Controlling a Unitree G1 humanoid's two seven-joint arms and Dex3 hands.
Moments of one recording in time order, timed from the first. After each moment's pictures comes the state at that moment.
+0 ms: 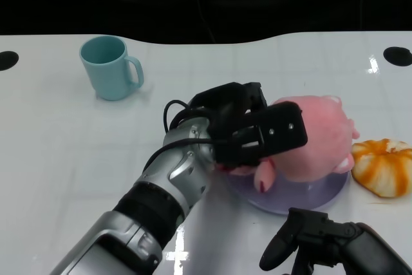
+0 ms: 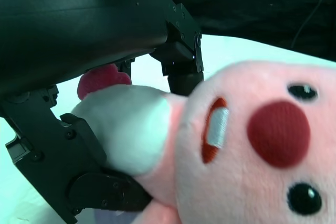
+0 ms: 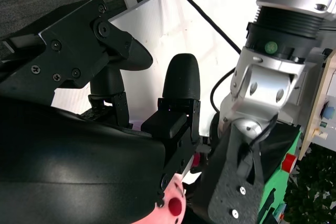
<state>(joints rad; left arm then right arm) -0.82 -0.14 -0.46 0.78 0.56 0.23 -0.04 0.45 -0.26 0.25 -0.76 -0.13 0.25 0.25</state>
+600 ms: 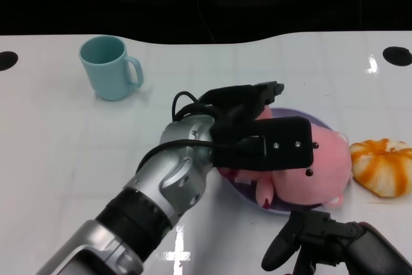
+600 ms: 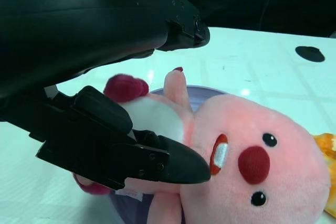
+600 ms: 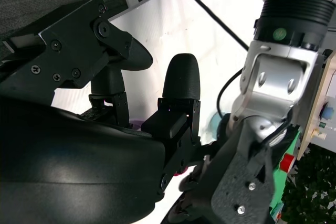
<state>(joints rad) -0.75 -0.01 -0.57 0.47 0.62 0.25 -0.23 0.46 -0.27 0.24 -0.77 -0.13 0.25 0.26</state>
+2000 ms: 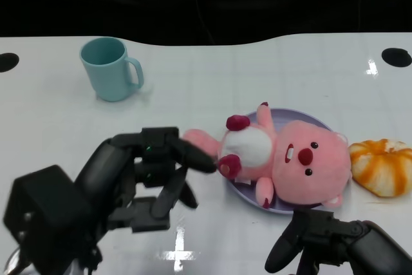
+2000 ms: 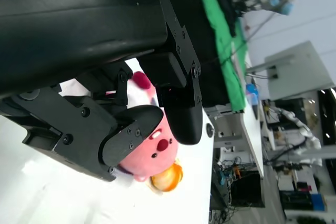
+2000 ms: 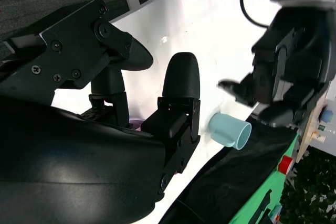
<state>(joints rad) 0.11 0.09 -0.05 -0.54 -0.14 0.34 -0.30 0.46 -0.28 0.21 -0.81 -0.11 0.28 0.29</state>
